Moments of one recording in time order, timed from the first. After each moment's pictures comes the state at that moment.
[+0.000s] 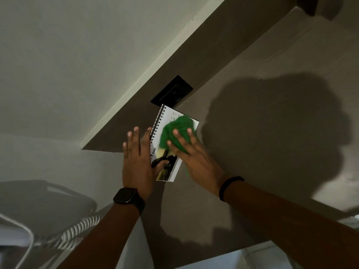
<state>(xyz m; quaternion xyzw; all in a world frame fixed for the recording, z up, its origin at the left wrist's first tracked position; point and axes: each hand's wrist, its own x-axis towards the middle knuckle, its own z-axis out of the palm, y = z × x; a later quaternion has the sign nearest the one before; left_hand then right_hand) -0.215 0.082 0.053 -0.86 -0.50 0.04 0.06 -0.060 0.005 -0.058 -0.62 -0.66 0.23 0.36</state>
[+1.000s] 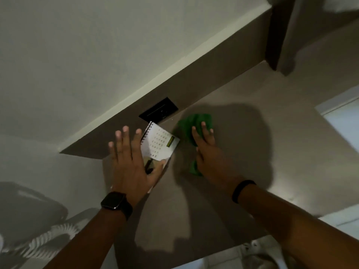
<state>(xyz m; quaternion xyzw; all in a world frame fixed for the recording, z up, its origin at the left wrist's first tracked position) -0.174 0.072 0.064 -0.88 -0.46 -0.05 0.10 0.052 -0.018 -0.015 -0.68 -0.50 0.38 0.38</state>
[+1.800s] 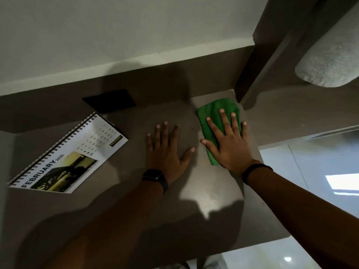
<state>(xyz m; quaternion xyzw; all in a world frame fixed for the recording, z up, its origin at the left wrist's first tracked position) 0.053 0.039 -0.100 -0.84 -0.53 -0.05 -0.10 0.280 -0.016 -0.054 -0.76 -0.64 0.14 0.01</state>
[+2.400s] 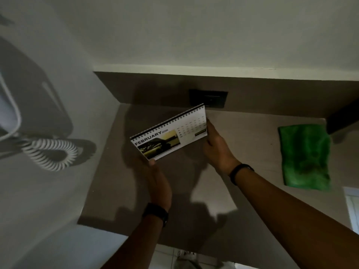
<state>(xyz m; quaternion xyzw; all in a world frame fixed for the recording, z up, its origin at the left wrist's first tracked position) -0.144 -0.041 -0.036 -0.32 -0.67 -0.57 -0.35 0.033 0.049 0.014 -0.57 -0.57 0.50 0.32</state>
